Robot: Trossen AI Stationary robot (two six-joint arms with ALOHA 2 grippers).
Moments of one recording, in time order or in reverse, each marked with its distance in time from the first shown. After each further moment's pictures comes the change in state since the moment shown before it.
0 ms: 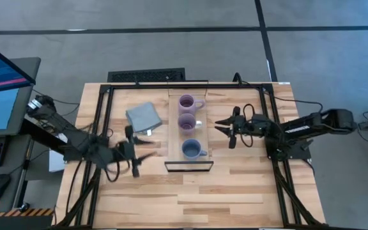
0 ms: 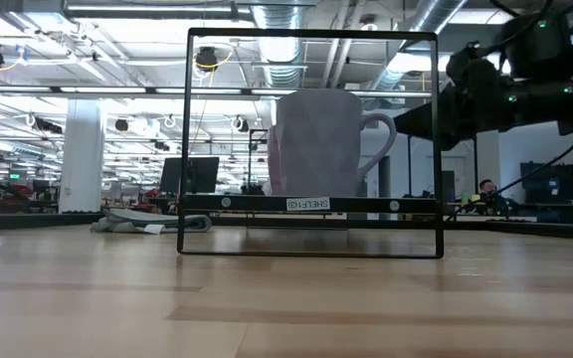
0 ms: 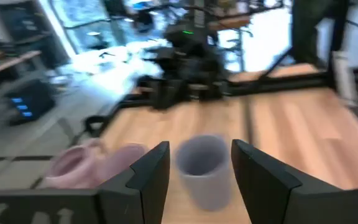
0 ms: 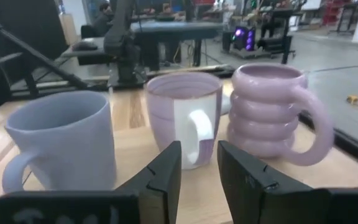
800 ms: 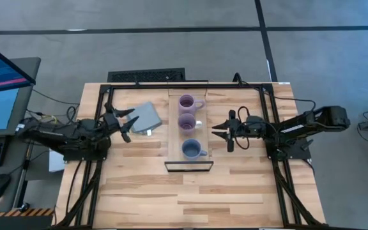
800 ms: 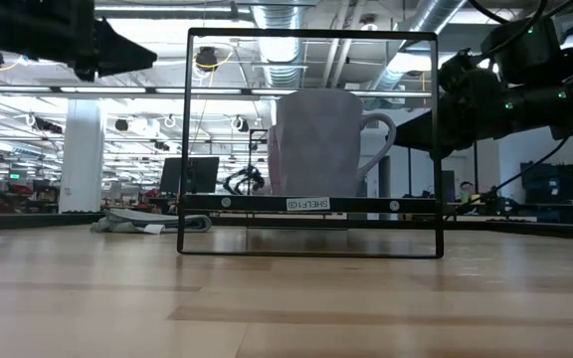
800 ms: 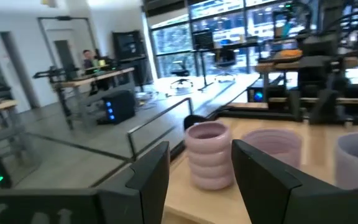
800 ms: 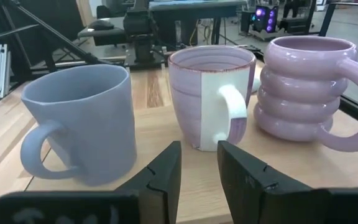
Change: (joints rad) left arm 0.489 -0.680 -0.554 0.217 0.166 0.185; right arm 0.029 0.115 0.032 0.004 -0.047 0.008
